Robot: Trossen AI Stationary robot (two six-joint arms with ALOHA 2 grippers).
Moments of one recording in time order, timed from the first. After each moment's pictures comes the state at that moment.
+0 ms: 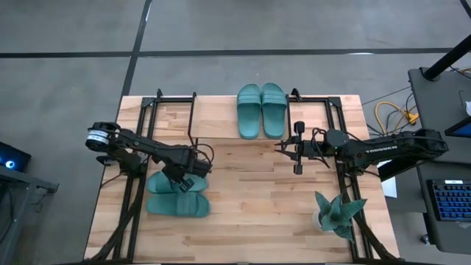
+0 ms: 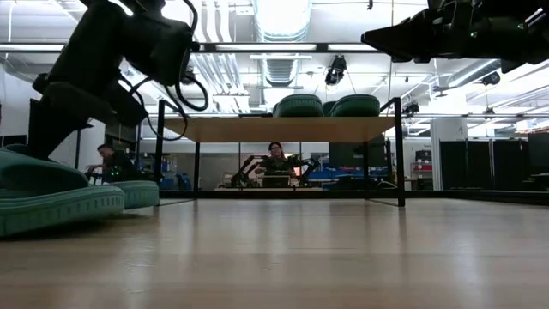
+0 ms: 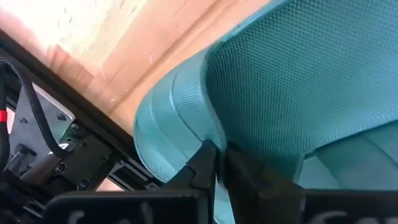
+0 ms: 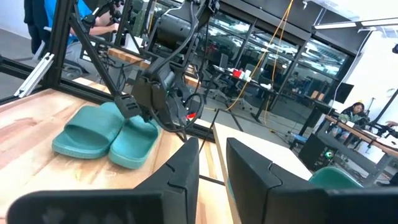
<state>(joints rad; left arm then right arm) -0.13 1.57 0.99 -1.32 0.10 -0.94 -0.06 0.93 0.30 0.68 -0.05 -0.38</state>
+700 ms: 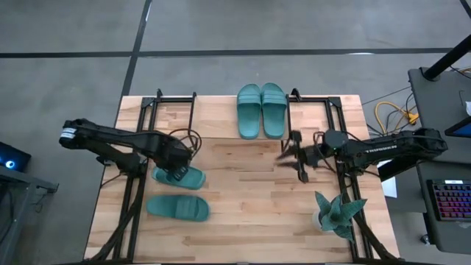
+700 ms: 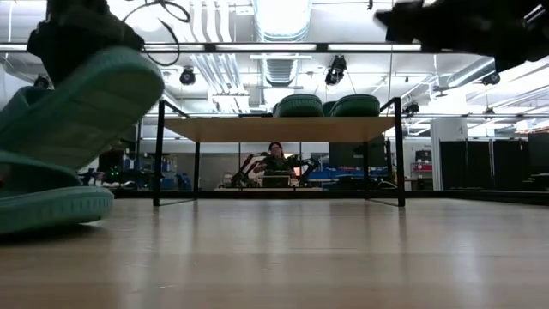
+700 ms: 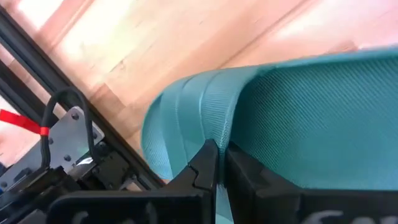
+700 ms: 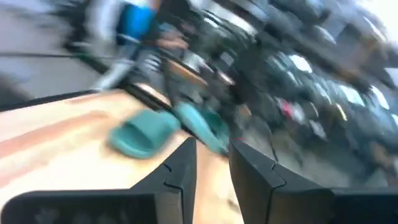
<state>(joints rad) -0.13 1.24 1.09 -1.43 -0.08 -1.04 -0.04 0.94 0.32 0.65 -0.32 -0.53</state>
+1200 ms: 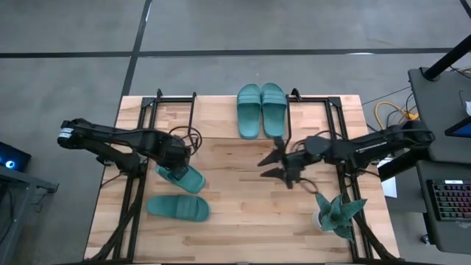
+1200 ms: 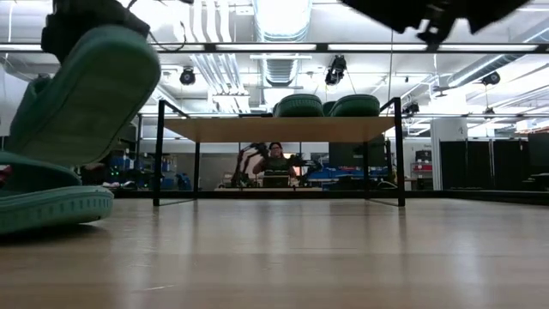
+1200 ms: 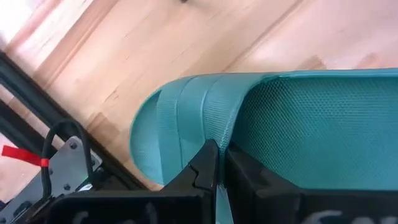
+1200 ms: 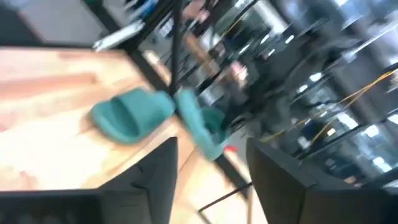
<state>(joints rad) -0.13 1.21 1.12 -1.39 -0.12 -0.96 0.12 1.18 0.63 0.43 -0.15 -0.85</state>
